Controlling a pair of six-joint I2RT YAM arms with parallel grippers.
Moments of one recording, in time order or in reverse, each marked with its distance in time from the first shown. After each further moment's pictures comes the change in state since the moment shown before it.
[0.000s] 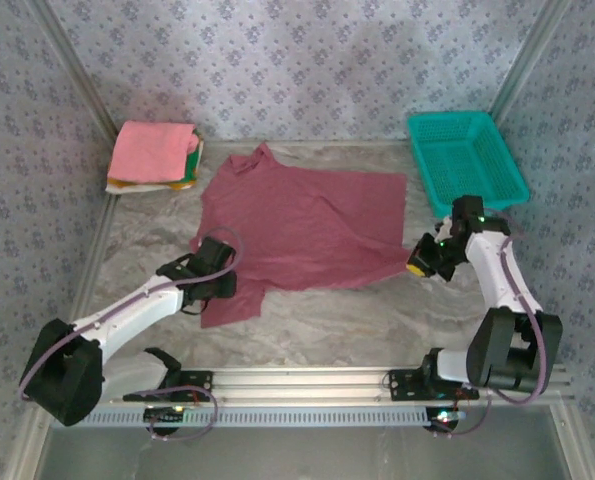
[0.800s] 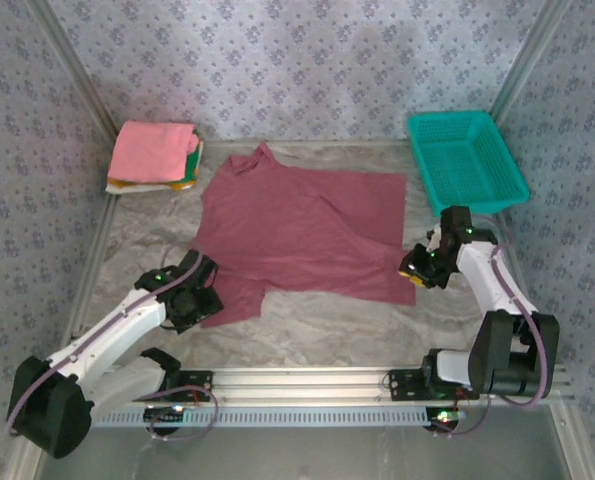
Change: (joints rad) left arm 0.093 -0.187 -0.043 -0.398 0.122 -0.570; right arm 0.072 -0.001 -0.143 0.193 0.071 -0.025
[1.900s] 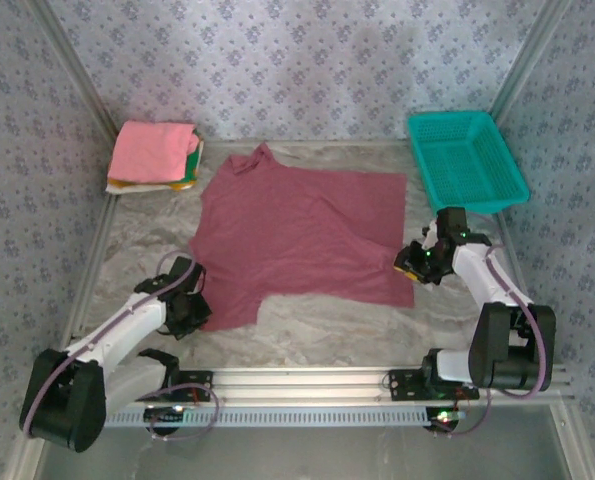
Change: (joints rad) left arm 0.143 0.082 -0.143 0.182 0.096 0.105; right arm 0.010 0.029 -0.051 0.157 -0.032 0.008
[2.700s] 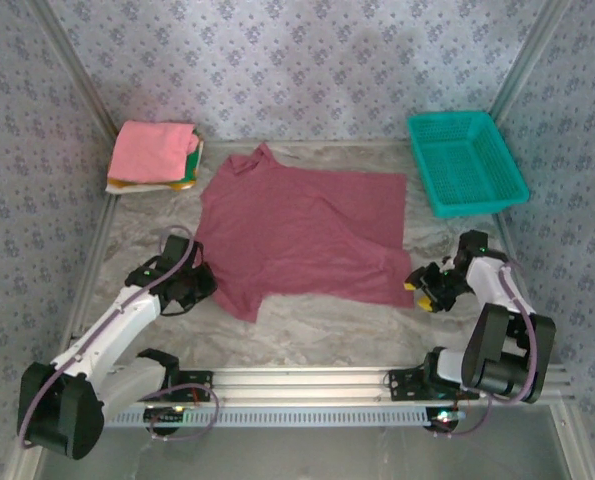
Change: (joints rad) left arm -0.002 -0.063 0.168 0.088 0.057 0.065; right arm -0.214 -0.037 -0.126 -0.141 -0.082 0.063
